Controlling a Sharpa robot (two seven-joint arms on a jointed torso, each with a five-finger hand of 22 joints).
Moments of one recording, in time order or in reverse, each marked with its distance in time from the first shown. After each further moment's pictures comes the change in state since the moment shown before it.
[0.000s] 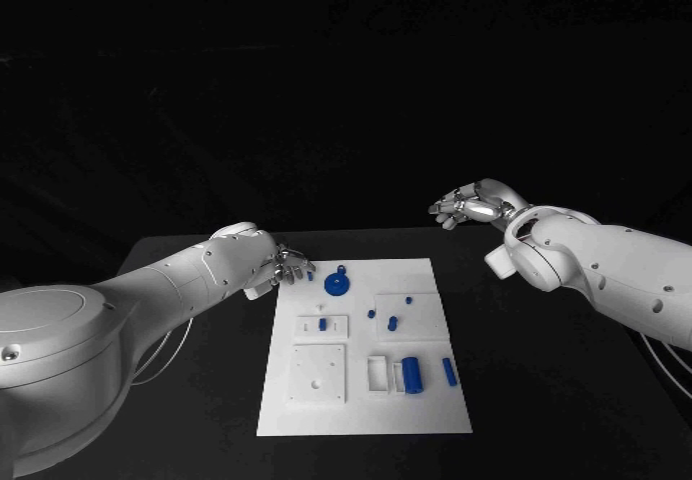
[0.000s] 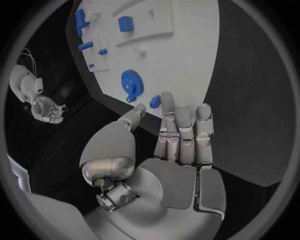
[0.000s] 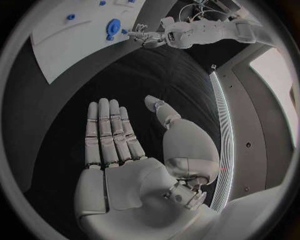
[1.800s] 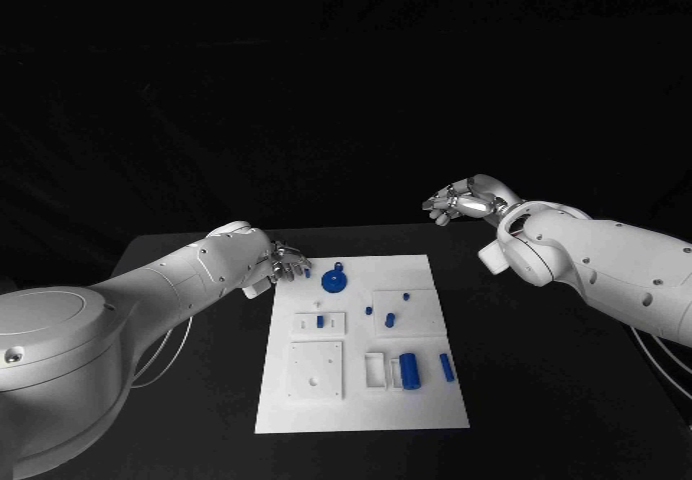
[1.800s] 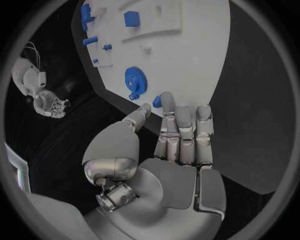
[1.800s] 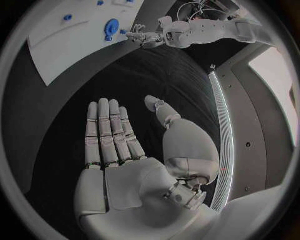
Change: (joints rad) left arm -0.007 0.016 0.000 -0.038 0.061 -0.001 0.044; left_hand 0.050 0.066 0.006 -0.058 0.000 -0.007 0.000 0.000 -0.005 -0.004 0.003 0.000 0.000 -0.006 0.007 0.000 -0.003 0.000 -0.004 0.004 -0.008 -0.001; right arm 0.000 0.009 0.002 -0.001 -0.001 -0.001 0.000; right_hand 0.000 0.000 0.000 0.000 0.000 0.000 0.000 0.000 -0.002 0.000 0.000 0.000 -0.006 0.000 0.000 0.000 -0.002 0.000 0.000 0.000 0.000 0.002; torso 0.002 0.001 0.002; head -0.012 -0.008
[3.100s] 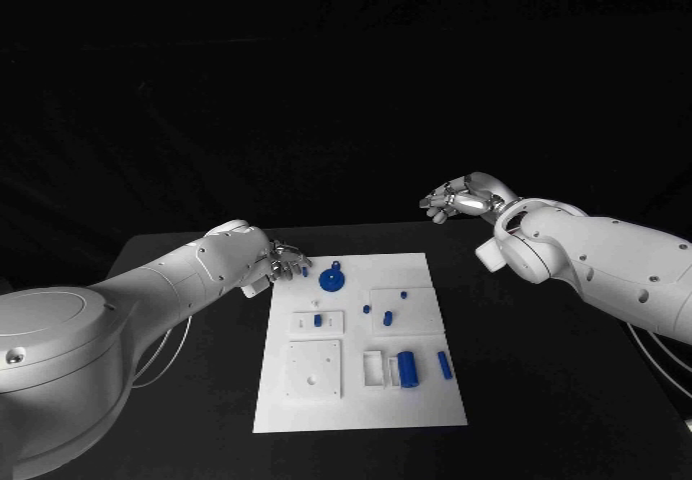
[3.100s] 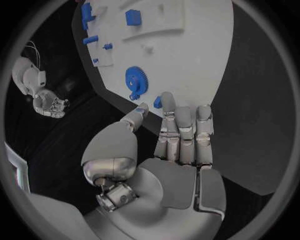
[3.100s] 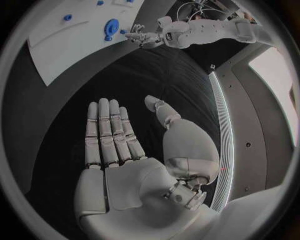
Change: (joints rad) left arm 0.000 0.012 0.000 -0.017 0.006 0.007 0.000; left_hand -0.031 -0.069 -0.013 0.016 0.000 0.004 0.000 0.000 -0.002 0.000 0.000 0.000 0.000 0.001 0.001 0.004 -0.002 0.000 0.000 0.000 0.000 0.000; right arm 0.002 -0.001 0.000 0.003 0.000 0.000 0.000; right_hand 0.000 0.000 0.000 0.000 0.000 0.000 0.000 0.000 -0.001 0.000 0.000 0.000 -0.004 0.000 0.000 0.000 -0.002 0.000 0.000 0.000 0.000 0.001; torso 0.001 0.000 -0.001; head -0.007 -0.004
